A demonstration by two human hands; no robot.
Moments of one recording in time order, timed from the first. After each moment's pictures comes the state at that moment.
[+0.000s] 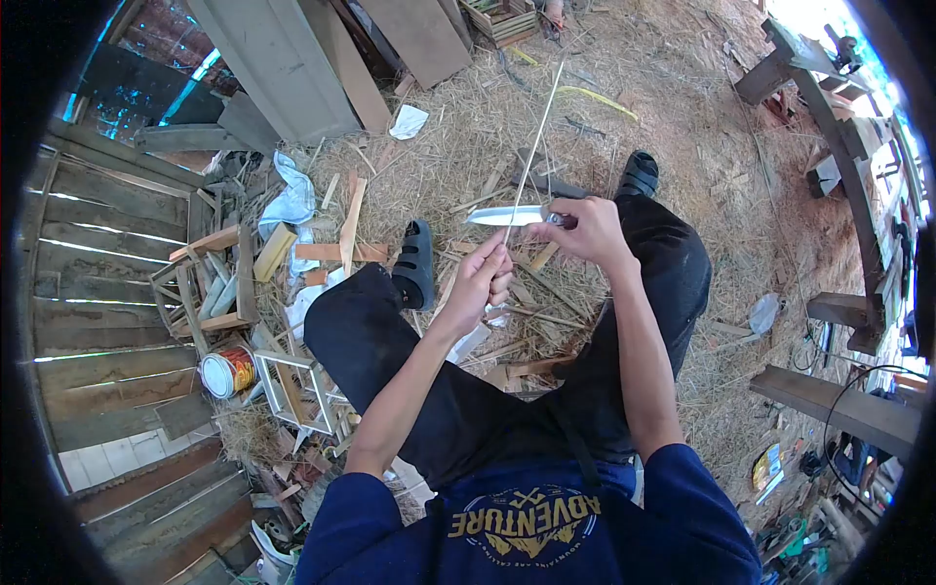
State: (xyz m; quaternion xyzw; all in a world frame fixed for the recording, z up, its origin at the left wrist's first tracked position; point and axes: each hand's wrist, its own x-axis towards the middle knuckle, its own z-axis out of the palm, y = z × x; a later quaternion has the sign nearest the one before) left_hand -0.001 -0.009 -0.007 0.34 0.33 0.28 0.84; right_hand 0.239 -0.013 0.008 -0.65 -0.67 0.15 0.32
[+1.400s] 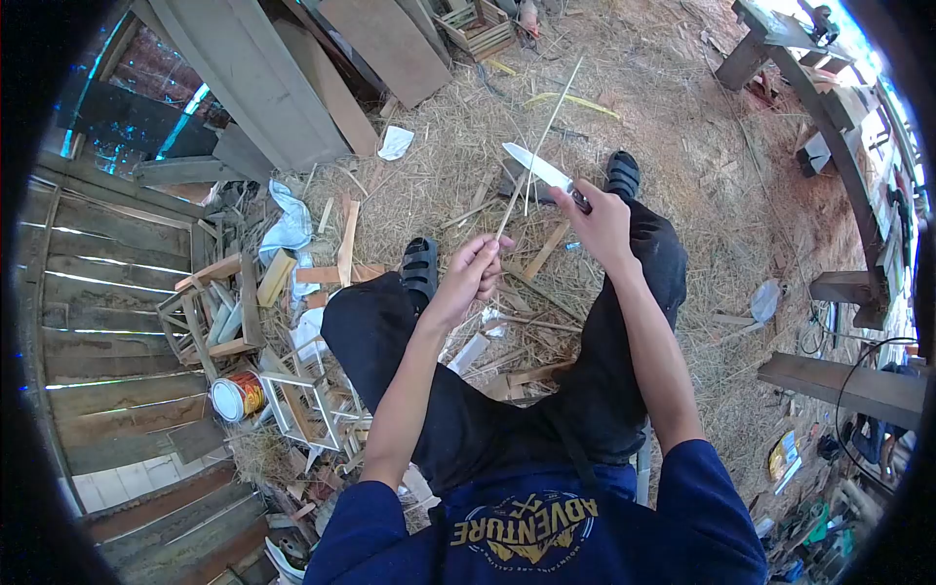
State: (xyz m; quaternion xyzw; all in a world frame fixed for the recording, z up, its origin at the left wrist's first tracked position) left_hand 0.020 0.011 0.018 0.41 0.34 0.20 0.82; right_hand 0.265 -0.026 0.019 -0.73 -0.55 0.08 0.39
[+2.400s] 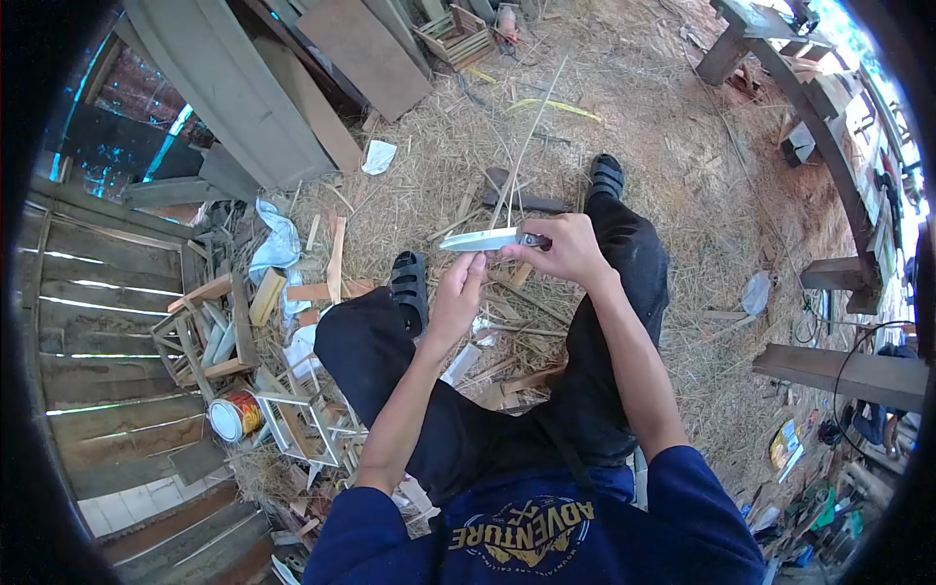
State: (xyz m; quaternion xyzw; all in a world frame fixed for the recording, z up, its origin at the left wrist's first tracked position) left_hand 0.032 0.000 0.003 0.62 0.43 0.26 0.60; right_hand 0.256 -0.031 0.020 -0.61 -0.71 0.10 0.34
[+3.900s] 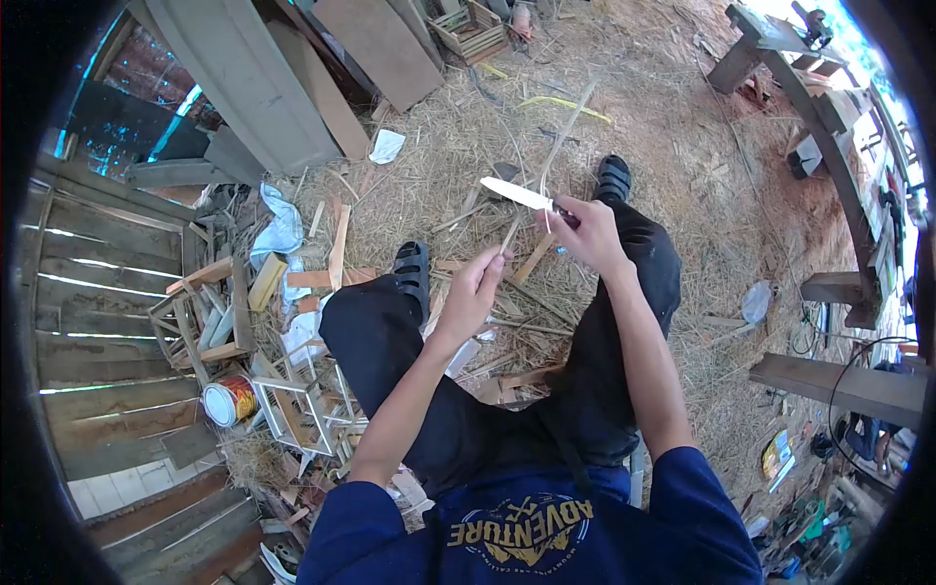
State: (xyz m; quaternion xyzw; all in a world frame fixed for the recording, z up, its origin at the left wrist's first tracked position) left_hand 0.034 -0.013 0.008 0.67 0.38 0.28 0.57; right_hand 0.271 -0.031 0.018 -0.67 -0.60 0.23 0.38
